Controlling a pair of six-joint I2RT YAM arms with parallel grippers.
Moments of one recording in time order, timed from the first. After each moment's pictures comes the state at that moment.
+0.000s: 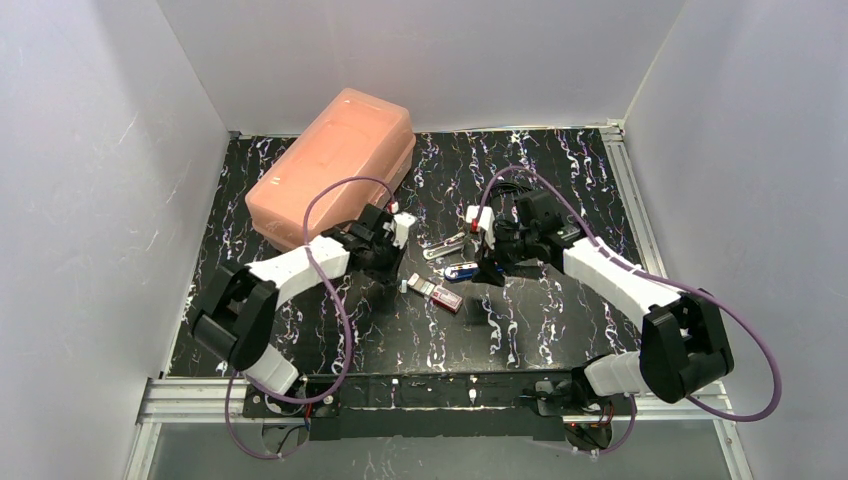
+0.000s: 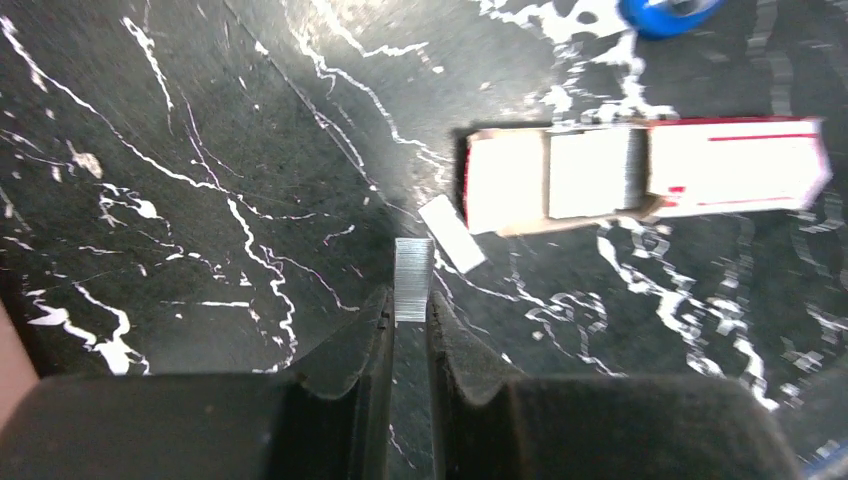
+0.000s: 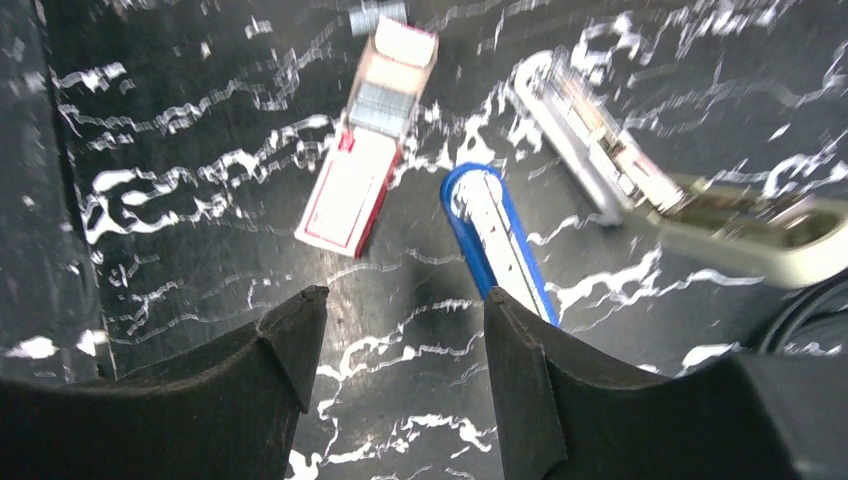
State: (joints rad) left arm -0.59 1.59 0.92 -0.42 0.11 -0.04; right arm 0.48 1.35 0.86 -0.41 -0.70 -0.64
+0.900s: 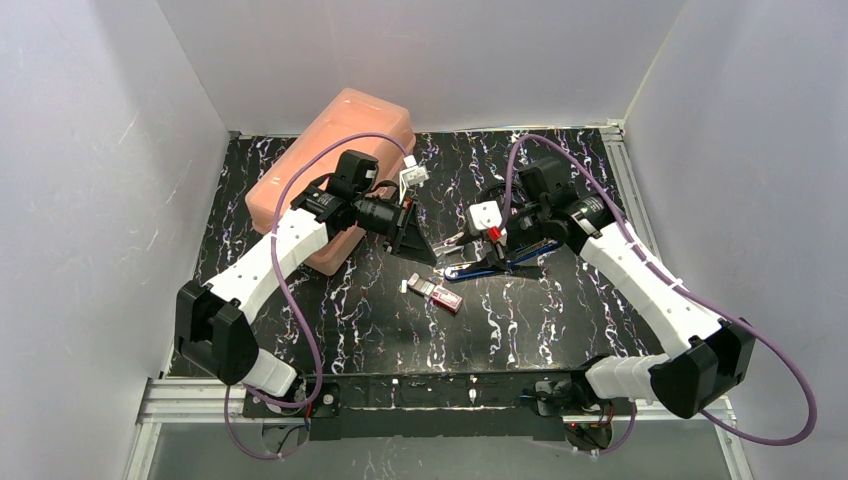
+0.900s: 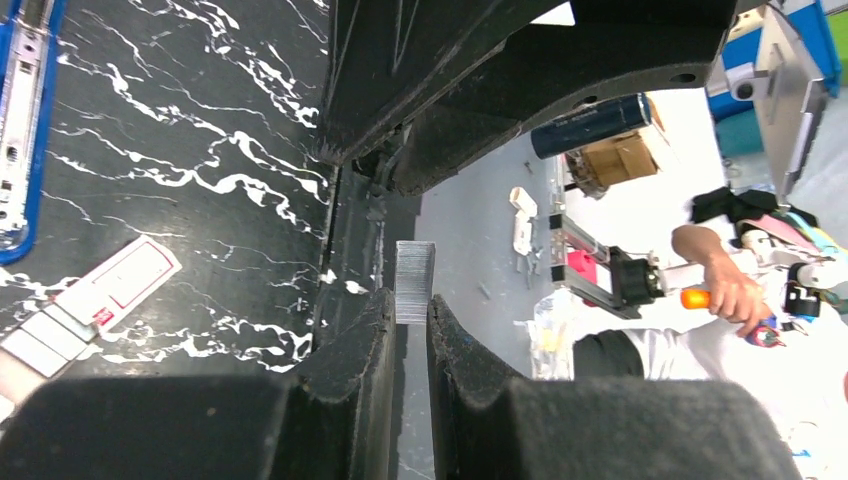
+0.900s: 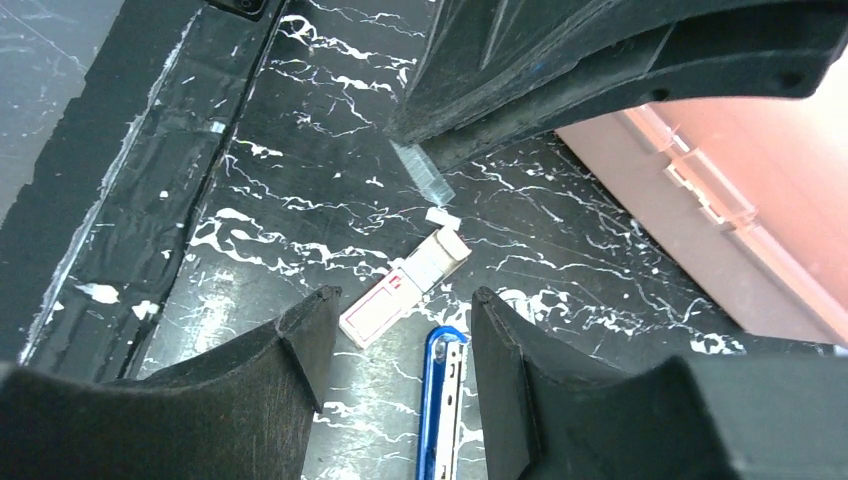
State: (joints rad) left arm -0.52 1.47 1.29 -0.60 1.17 -0.12; right arm 0.56 1.28 1.27 -0.88 -1.01 -1.08
